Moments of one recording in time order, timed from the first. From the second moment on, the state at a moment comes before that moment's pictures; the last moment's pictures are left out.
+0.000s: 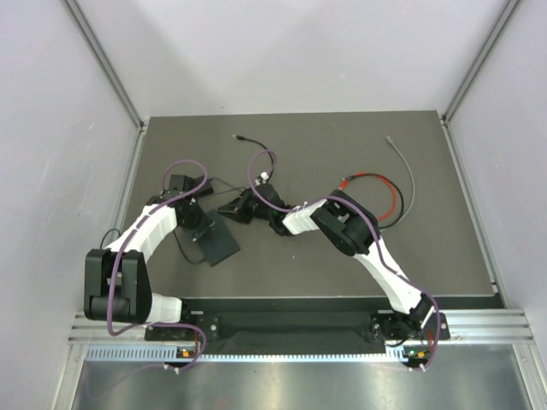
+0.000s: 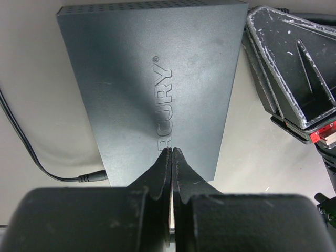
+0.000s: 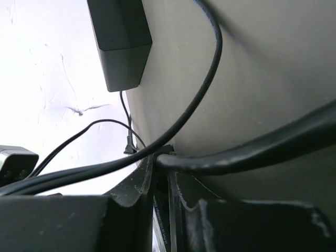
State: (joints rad) left arm -0.08 1.38 0.83 -0.65 0.11 -0.73; right arm 0.88 2.47 1.50 0.65 -0.21 1.44
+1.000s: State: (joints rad) left arm -0.07 1.38 0.80 -0.72 0.07 -0.84; right arm 0.85 2.34 1.46 0.40 -0.08 1.42
